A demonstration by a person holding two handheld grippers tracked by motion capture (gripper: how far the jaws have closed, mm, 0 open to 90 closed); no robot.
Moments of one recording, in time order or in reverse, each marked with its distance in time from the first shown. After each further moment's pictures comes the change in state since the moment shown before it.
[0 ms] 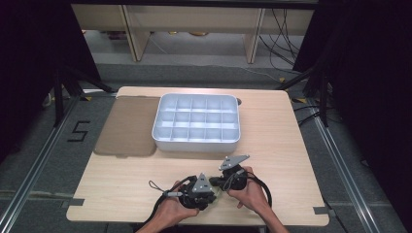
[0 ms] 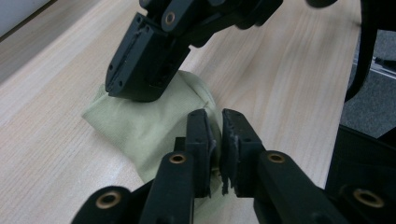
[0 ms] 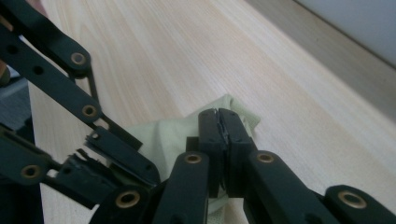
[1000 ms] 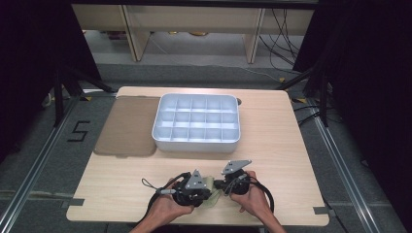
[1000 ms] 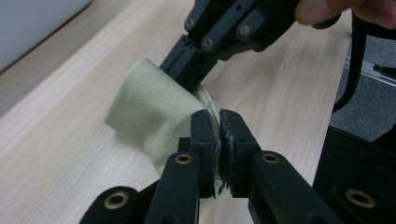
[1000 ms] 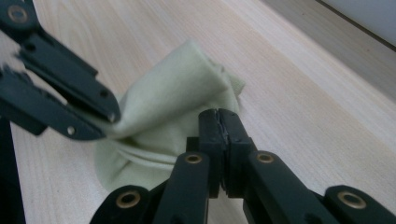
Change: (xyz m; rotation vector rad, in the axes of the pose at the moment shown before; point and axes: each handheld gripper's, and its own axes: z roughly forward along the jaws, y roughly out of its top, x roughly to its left) left arm 0.003 0.003 -0.017 -0.024 0.007 -0.015; right arm 0.004 -0.013 -0.002 0.021 -0.080 -0.009
